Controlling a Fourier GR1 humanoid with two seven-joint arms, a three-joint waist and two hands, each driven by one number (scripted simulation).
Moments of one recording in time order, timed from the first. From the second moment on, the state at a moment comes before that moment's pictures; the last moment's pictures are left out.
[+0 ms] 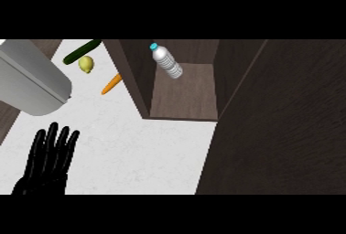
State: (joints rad) left arm 0.27 0.53 -0.42 -1.97 0.66 0.29 -0.50; right arm 0.45 -0.10 0.65 -2.47 0.07 0.52 0.32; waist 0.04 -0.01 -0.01
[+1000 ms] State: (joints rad) left arm 0.34 0.60 -0.33 -1.99 0.73 0.16 -0.54; right arm 0.13 -0.18 0.74 -2.45 0.10 0.49 0.44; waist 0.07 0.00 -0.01
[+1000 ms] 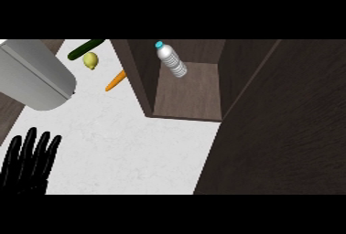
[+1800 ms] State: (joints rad) left arm 0.34 0.63 -0.31 -2.01 0.76 0.09 -0.54; right arm 0.12 -0.16 0.72 -2.39 -0.12 0.52 0.47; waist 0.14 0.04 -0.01
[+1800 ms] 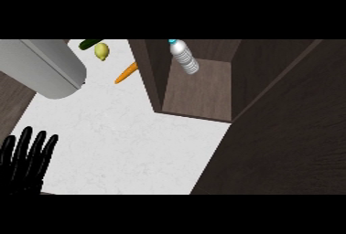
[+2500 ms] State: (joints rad) left arm 0.36 0.65 -0.27 -2.00 0.78 0.05 -0.54; right arm 0.19 -0.13 0.65 -2.31 -0.38 0.43 0.47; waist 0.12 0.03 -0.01
